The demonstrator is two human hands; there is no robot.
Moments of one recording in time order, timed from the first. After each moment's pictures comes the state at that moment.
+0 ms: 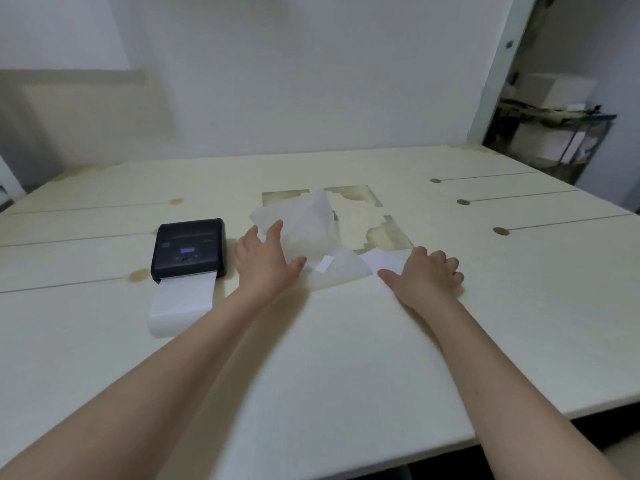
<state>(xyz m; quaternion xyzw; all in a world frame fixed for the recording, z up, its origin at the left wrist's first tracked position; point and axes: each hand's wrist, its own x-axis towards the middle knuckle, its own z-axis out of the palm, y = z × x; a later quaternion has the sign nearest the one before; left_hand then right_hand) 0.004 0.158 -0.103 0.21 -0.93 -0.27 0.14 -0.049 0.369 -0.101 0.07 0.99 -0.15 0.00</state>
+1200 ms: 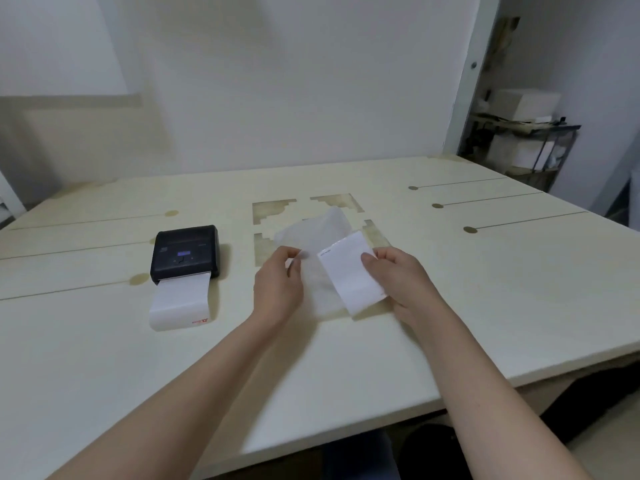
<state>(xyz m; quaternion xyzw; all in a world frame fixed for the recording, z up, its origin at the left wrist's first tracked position) 0.054 0.212 -0.100 0.15 -0.85 -0.46 0.21 0.003 0.388 -0.087 -0.01 0.74 -0.67 0.08</state>
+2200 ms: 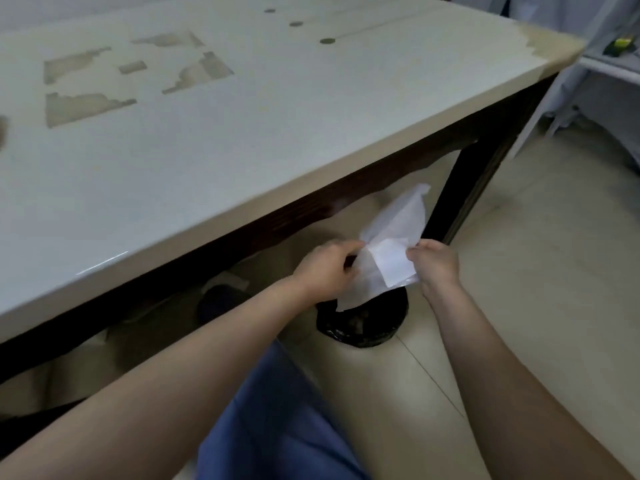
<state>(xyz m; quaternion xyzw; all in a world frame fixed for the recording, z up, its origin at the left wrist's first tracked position) 0.130 0.447 -0.269 -0.20 -0.93 -0.27 -0.15 0.131 0.635 -0.318 0.36 0.68 -0.64 -0.05</state>
